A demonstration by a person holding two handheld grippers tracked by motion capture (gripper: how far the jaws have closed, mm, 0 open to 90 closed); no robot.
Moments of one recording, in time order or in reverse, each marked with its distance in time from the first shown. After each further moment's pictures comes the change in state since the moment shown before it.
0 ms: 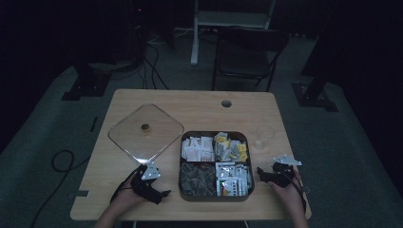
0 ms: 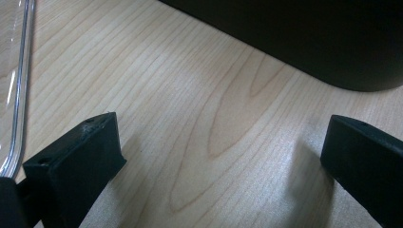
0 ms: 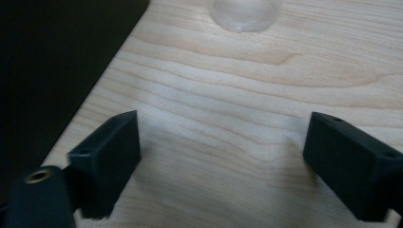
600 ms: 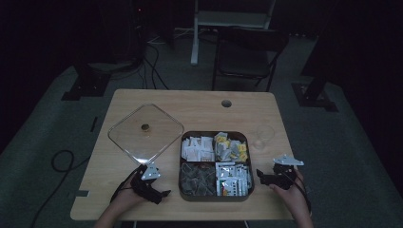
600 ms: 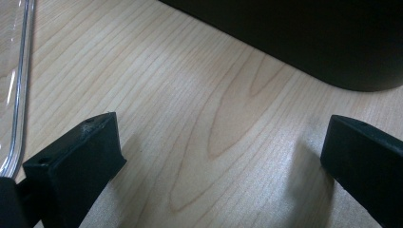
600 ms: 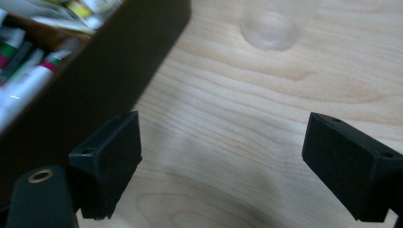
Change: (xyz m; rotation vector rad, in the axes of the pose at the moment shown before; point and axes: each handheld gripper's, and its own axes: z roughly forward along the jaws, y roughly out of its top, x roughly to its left) left arm 0.000 0.000 0.000 0.000 0.000 0.000; right arm 0.013 0.013 -0.029 0.005 0.059 -0.060
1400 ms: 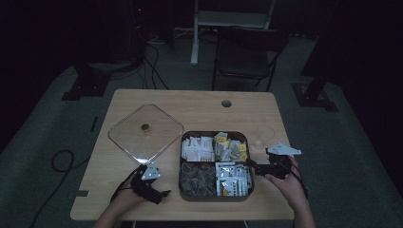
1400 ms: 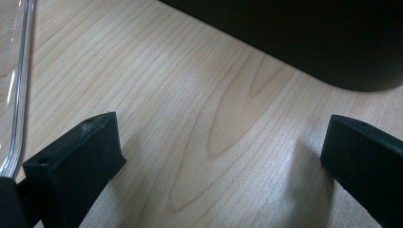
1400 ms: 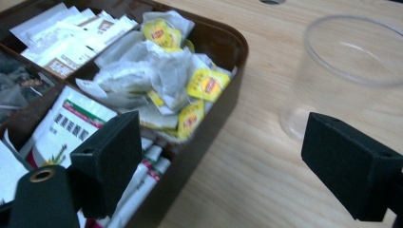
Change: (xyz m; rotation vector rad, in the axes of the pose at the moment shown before) left arm 0.000 0.000 0.000 0.000 0.000 0.000; right arm 0.016 0.048 -0.011 -0.125 0.126 -0.099
